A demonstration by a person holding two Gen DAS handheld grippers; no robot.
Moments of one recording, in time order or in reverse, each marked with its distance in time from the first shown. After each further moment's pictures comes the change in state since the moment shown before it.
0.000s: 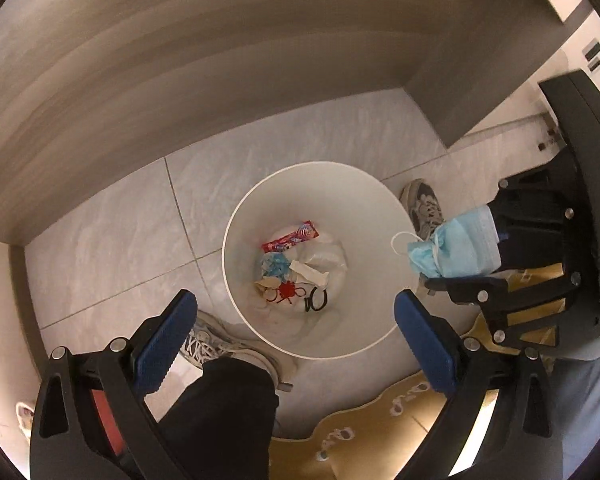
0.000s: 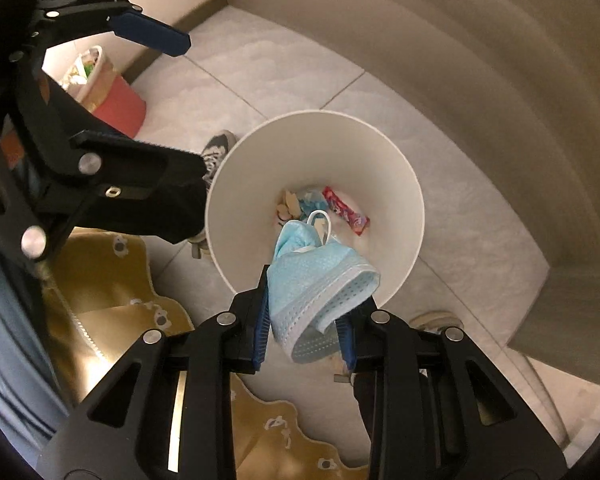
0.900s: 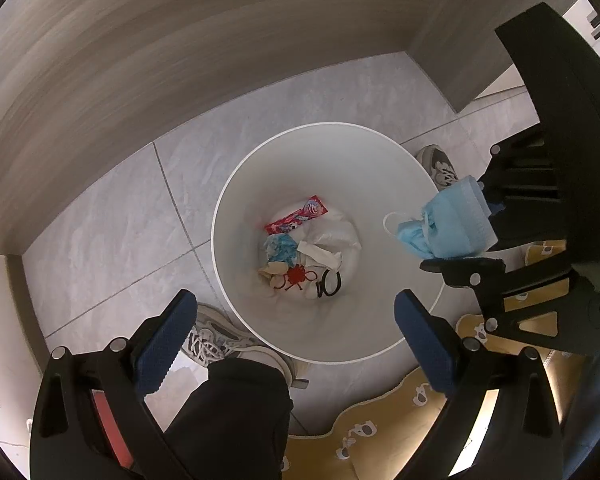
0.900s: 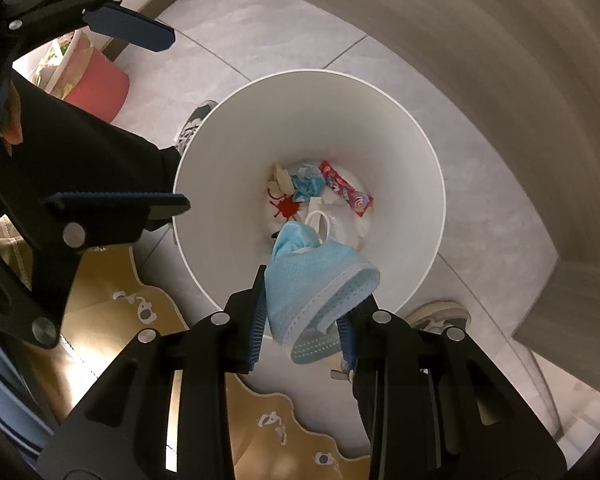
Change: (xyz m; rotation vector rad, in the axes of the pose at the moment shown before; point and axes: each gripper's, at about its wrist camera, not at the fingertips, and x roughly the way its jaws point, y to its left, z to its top) left arm 0.052 -0.001 -0.003 0.064 0.081 0.021; right arm 0.057 -0.007 0.014 0.010 0.119 -0.007
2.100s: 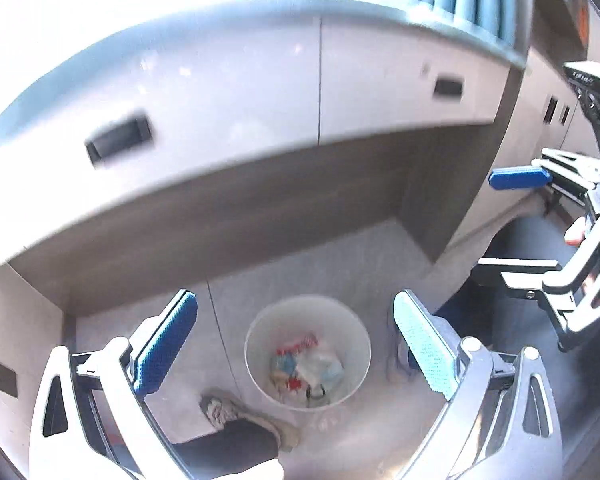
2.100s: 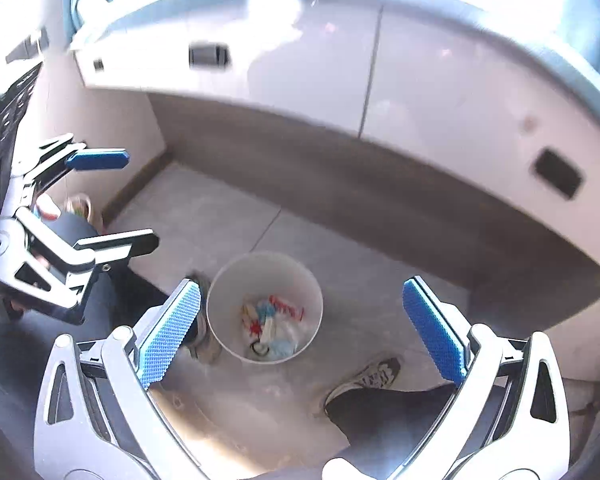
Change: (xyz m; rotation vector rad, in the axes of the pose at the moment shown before) left arm -0.271 -0.078 -0.067 -0.057 -0.621 0.141; right arm -0.310 0.010 -0.127 0.241 -0.648 -0.195
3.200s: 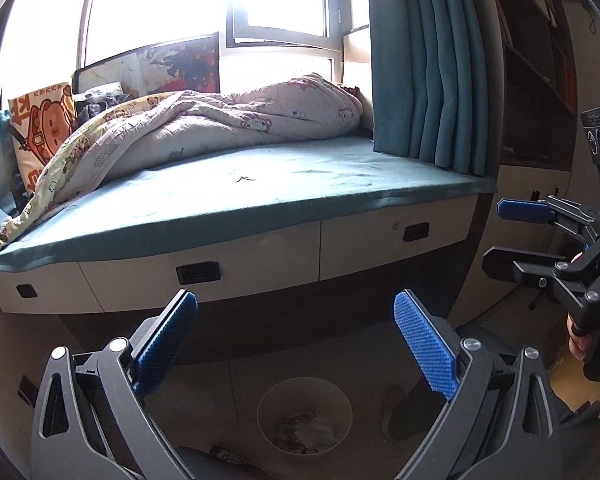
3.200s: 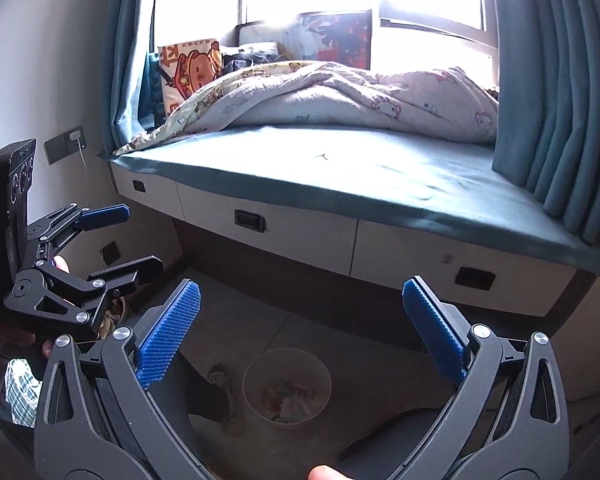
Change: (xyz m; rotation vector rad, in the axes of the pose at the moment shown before) left arm -0.184 -0.015 0.041 -0.073 -0.316 0.067; right arm -0.199 0.030 0.039 0.030 -0.353 -0.008
